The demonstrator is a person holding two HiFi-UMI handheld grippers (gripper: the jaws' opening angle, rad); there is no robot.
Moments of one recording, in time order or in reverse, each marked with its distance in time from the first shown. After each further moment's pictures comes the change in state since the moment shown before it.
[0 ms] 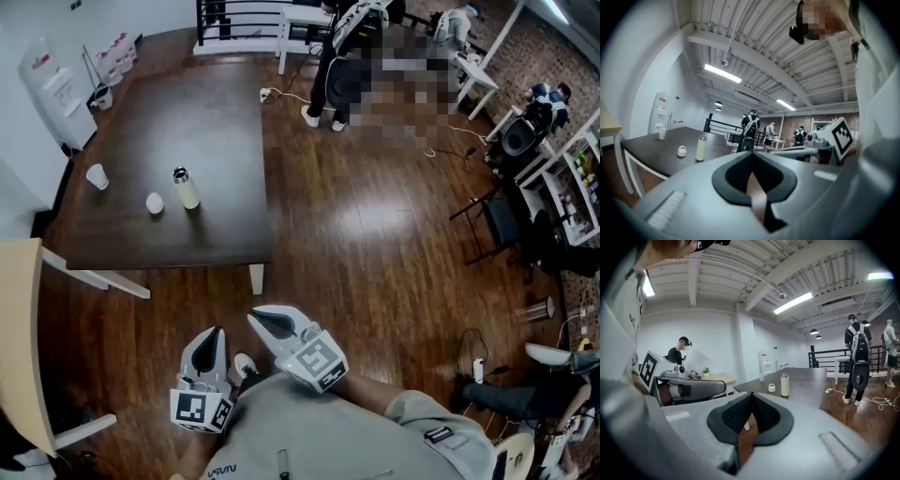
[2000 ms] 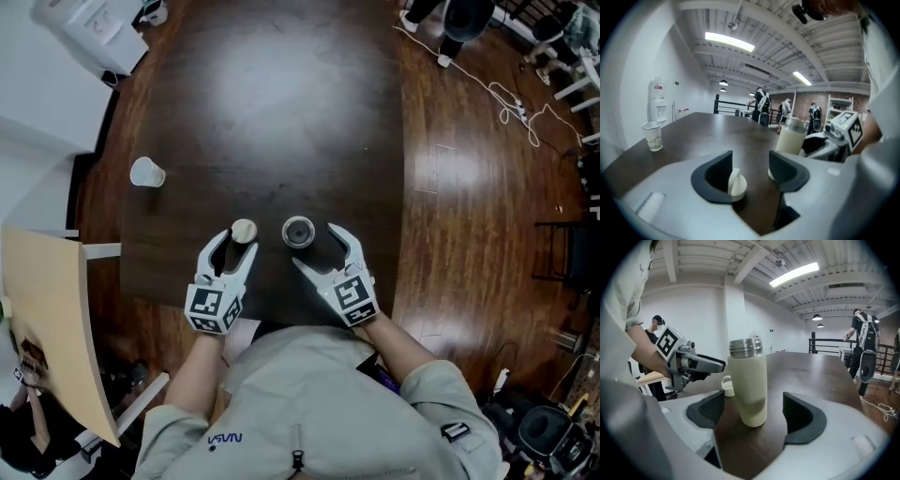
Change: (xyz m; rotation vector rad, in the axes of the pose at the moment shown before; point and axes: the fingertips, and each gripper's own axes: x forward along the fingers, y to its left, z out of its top) left arm 0.203 0.362 -0.036 0.048 0.313 0.077; right arm 0.320 -0.177 -0.054 -0.023 0.212 -0.041
